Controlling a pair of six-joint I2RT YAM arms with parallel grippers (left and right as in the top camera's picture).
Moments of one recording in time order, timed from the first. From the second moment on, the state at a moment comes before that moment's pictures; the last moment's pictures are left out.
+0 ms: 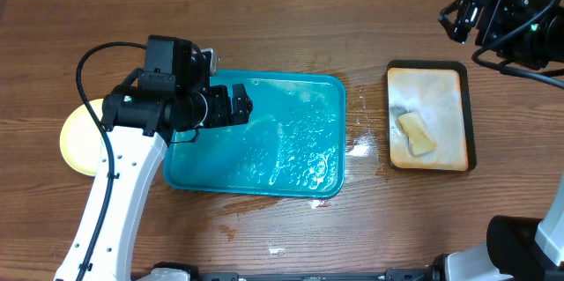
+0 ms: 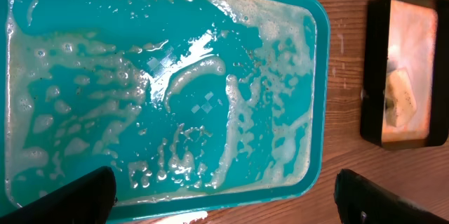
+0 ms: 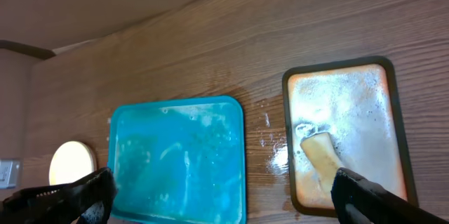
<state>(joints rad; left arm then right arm) -0.14 1.40 1.34 -1.05 0.29 -0.28 -0.07 1.70 2.42 -1.64 -0.34 0.25</state>
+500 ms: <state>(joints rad) -0.14 1.40 1.34 -1.05 0.29 -0.28 -0.07 1.70 2.42 -1.58 -0.35 0.26</state>
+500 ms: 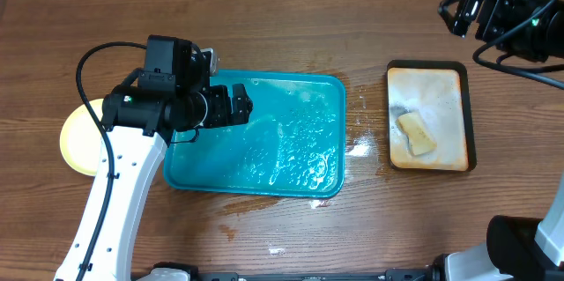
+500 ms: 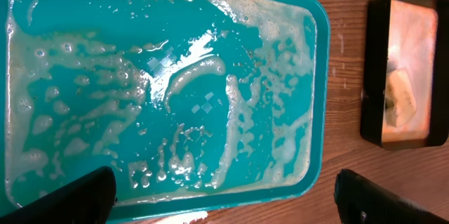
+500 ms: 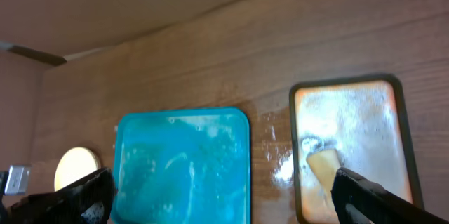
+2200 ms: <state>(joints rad) -0.14 1.40 1.34 -1.04 0.28 -0.28 -0.07 0.28 0.77 -0.47 -0.13 0.25</state>
